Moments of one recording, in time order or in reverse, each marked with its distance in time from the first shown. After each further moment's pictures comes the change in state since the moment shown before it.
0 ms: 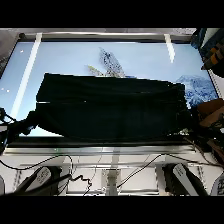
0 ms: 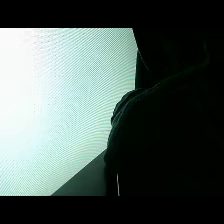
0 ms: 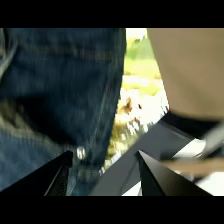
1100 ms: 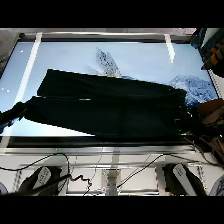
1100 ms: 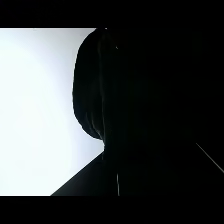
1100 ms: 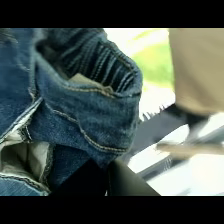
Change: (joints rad) left arm 0.037 0.135 0.172 0.138 -0.080 0.022; right arm 0.000 0.103 0.081 -0.113 0.201 -0.050
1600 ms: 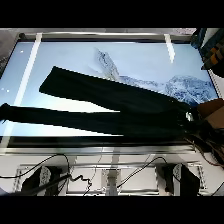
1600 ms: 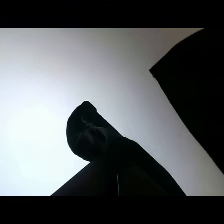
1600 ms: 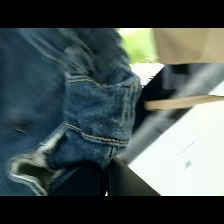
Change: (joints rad) left arm 0.075 0.155 0.016 0.145 0.036 -0.038; right arm 0.000 0.341 0.020 0.016 0.155 0.173
